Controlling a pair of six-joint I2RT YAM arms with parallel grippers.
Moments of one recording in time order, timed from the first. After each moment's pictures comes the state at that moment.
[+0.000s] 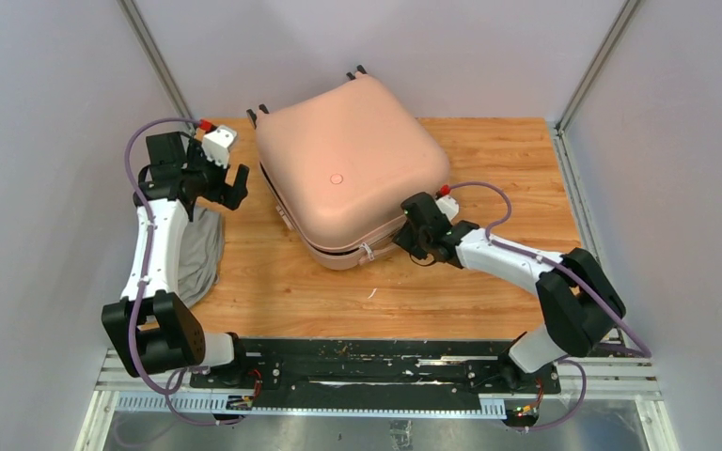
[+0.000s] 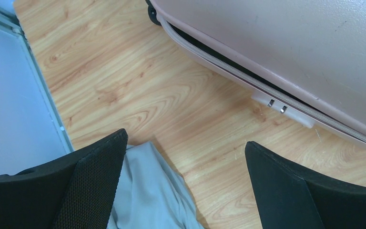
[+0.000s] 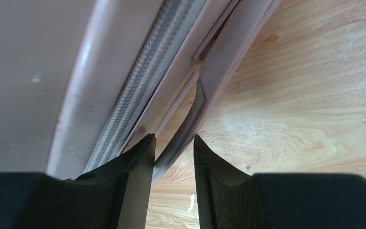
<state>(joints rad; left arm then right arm) 0.23 1.34 1.21 -0.58 0.47 0.56 0.68 1.48 0.89 -0.25 0.23 1.13</state>
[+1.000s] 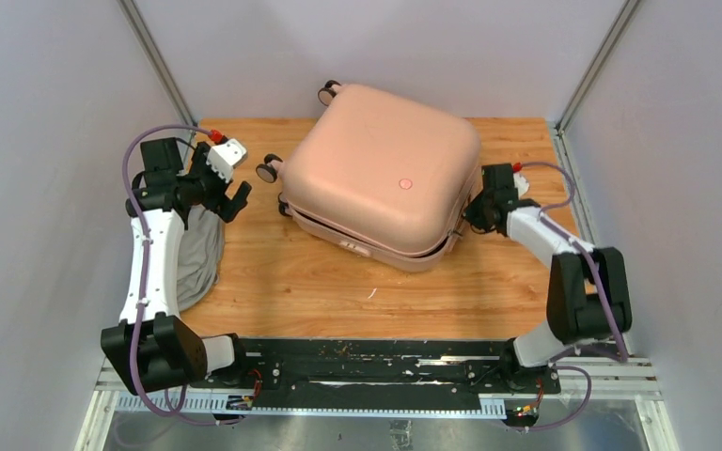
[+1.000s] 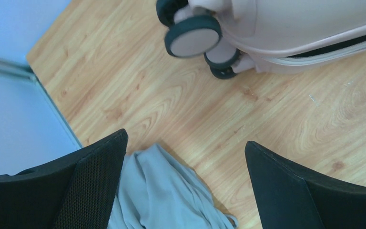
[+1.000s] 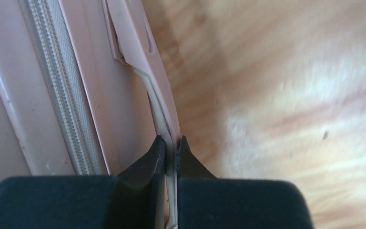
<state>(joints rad) 0.23 1.25 1.21 -0.72 0.55 0.80 0.18 1.46 0.86 -0.24 0.13 0.88</state>
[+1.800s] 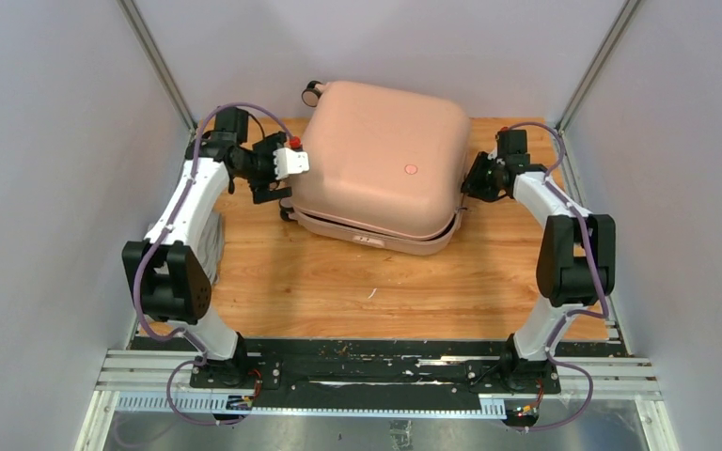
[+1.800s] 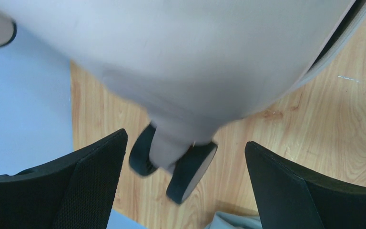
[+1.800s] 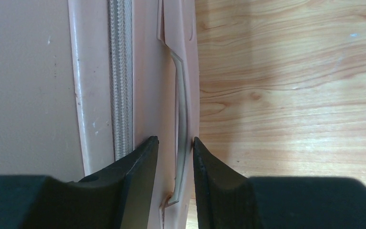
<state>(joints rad) -0.05 1.60 1.49 -0.84 0.51 1.33 0.05 1.75 1.27 -0.36 -0.22 0.45</state>
